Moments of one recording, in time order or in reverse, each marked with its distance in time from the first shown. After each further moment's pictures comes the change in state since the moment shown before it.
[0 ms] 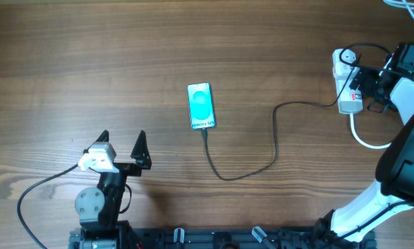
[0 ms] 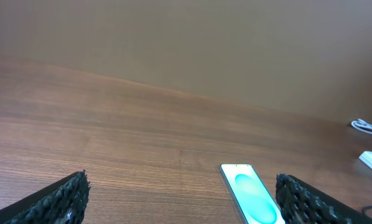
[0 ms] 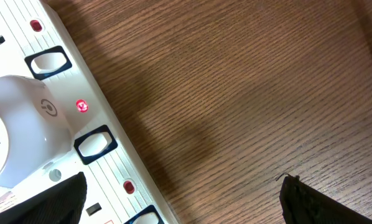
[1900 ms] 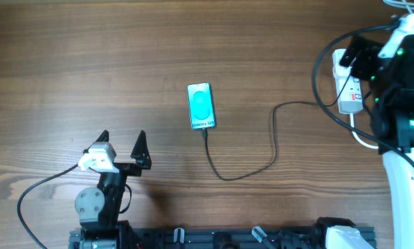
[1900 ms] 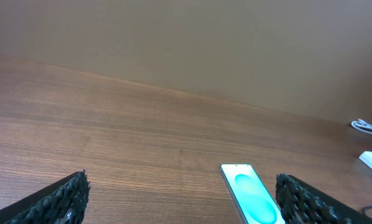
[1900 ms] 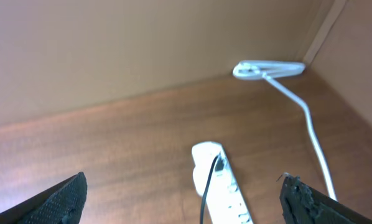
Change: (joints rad) left arm 0.000 0.000 0.000 0.000 0.000 0.000; right arm 0.335 -0.752 -0.099 -0.019 0.086 0.000
